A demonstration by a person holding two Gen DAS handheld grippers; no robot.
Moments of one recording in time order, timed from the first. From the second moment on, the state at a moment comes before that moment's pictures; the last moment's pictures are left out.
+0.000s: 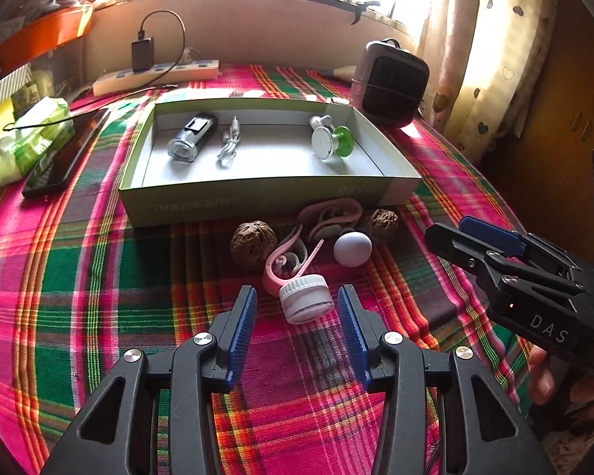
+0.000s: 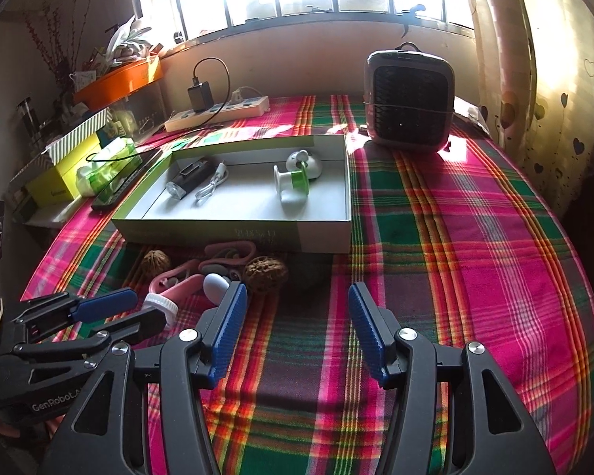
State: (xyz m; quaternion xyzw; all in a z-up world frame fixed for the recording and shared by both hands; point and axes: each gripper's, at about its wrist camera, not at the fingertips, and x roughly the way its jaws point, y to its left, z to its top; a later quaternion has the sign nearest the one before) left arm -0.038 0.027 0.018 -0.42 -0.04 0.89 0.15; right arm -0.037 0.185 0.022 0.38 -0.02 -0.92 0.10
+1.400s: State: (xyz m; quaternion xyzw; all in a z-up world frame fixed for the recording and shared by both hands) left arm -0.044 -0.033 0.005 -0.42 -0.08 0.90 0.09; right arm -0.073 0.159 0.004 0.41 -0.02 -0.91 0.08
